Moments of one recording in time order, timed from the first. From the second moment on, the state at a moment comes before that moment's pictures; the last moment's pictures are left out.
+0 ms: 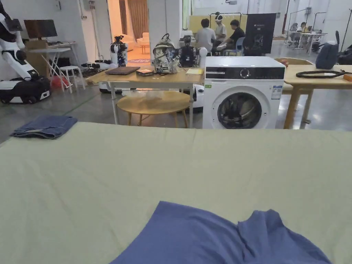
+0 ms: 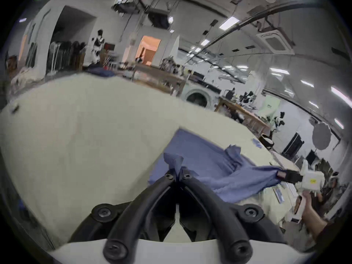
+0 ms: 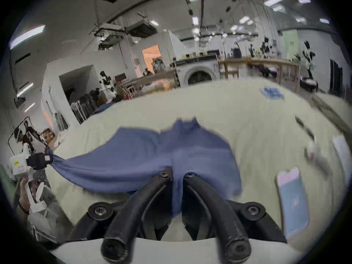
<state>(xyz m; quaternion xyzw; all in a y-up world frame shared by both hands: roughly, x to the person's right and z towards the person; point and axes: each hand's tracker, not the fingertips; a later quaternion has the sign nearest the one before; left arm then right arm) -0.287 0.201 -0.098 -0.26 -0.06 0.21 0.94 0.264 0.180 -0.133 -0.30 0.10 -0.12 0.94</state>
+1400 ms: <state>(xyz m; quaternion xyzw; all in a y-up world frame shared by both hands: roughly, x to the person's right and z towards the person) -0.281 0.255 -0.027 -0.22 0.02 0.16 0.96 0.219 0.259 -0.076 -0.17 0.09 -0.05 0.98</state>
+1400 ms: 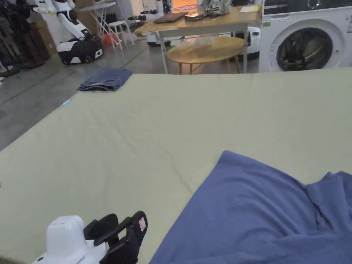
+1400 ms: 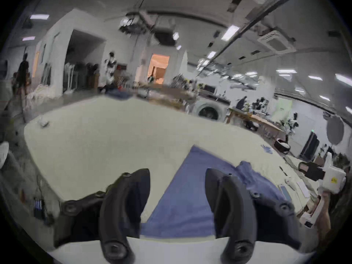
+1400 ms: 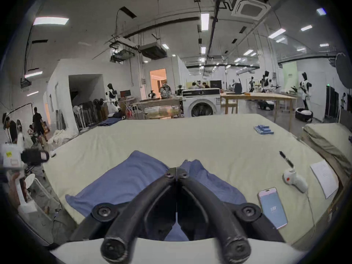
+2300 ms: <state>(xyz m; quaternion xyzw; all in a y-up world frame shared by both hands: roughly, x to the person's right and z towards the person) -0.271 0.125 -0.074 -0.42 0.04 0.17 0.89 0.300 0.219 -0.288 -0.41 0.09 -0.01 0.91</state>
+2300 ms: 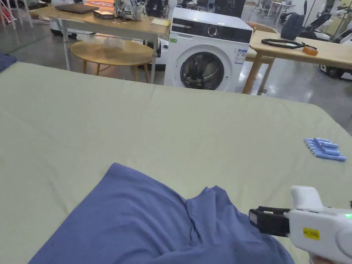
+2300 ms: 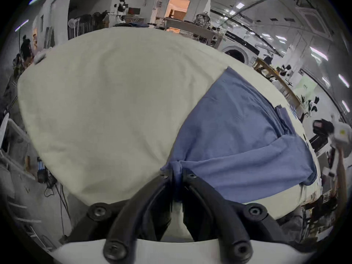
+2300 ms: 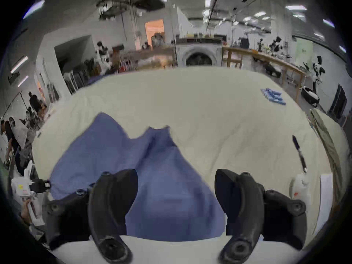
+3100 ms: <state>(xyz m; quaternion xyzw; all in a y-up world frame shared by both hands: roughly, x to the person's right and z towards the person) -0.256 0.276 -0.068 -0.16 -0.05 0.18 0.97 0.303 0.361 -0.230 -0.22 0.09 0.02 0.97</state>
